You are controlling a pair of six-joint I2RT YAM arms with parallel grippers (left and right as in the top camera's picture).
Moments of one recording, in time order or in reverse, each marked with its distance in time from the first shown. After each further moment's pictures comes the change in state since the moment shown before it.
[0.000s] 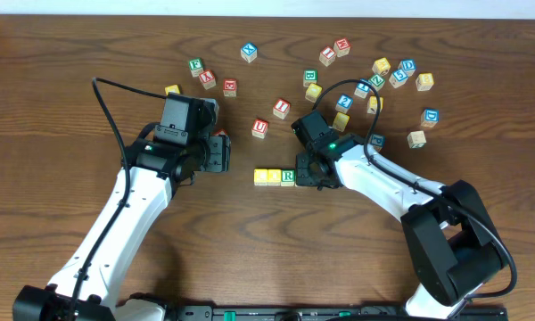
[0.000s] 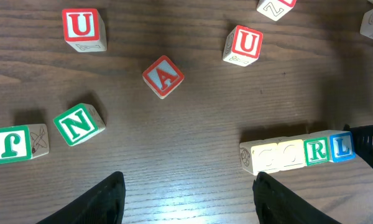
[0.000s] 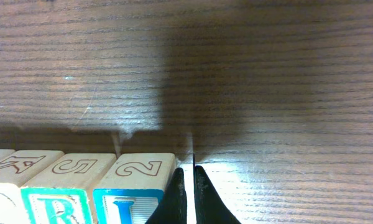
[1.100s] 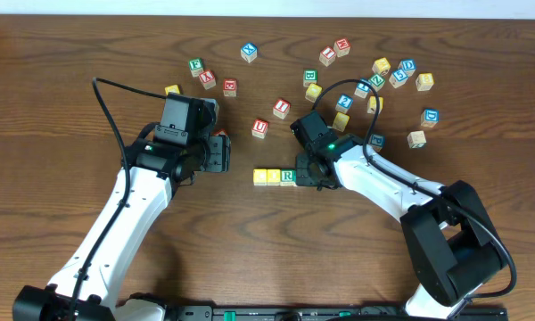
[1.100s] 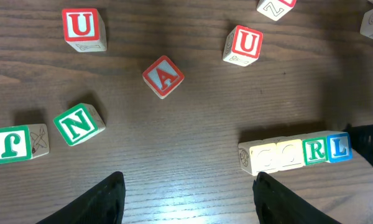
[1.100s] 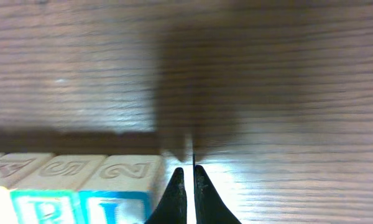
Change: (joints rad) left arm 0.000 0.000 0.000 0.000 0.000 0.000; right arm 0.006 0.000 0.000 -0.006 0.039 0.006
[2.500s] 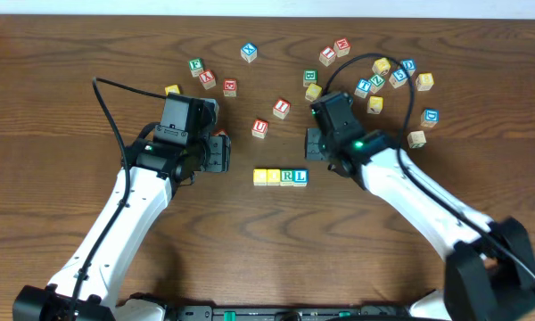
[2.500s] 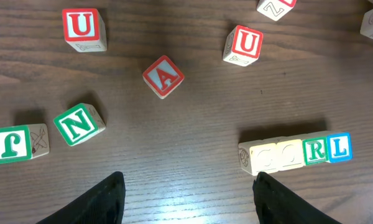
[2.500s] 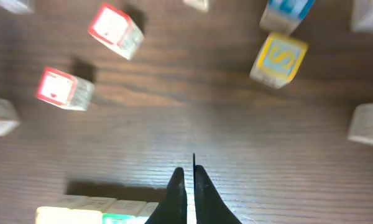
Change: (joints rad) left arm 0.000 0.000 0.000 0.000 0.000 0.000; right arm -0.059 -0.206 0.000 0.134 0.062 -0.105
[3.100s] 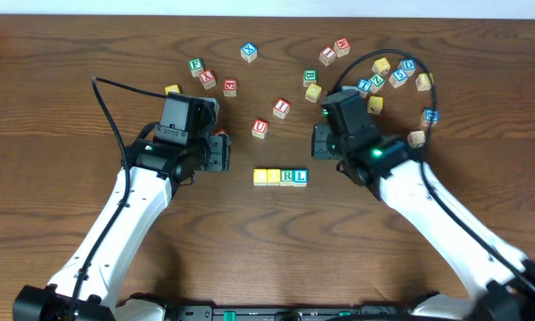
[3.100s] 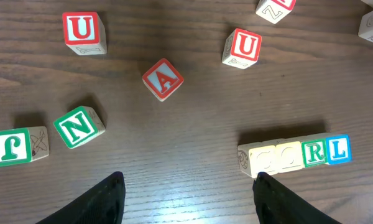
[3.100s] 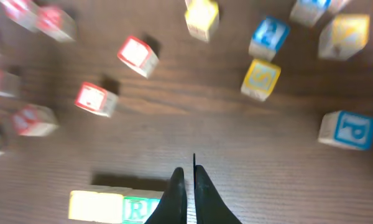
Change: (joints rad) left arm 0.000 0.000 0.000 0.008 0.000 0.000; right arm 0.000 -0.158 0.000 -0.048 0.009 -0.018
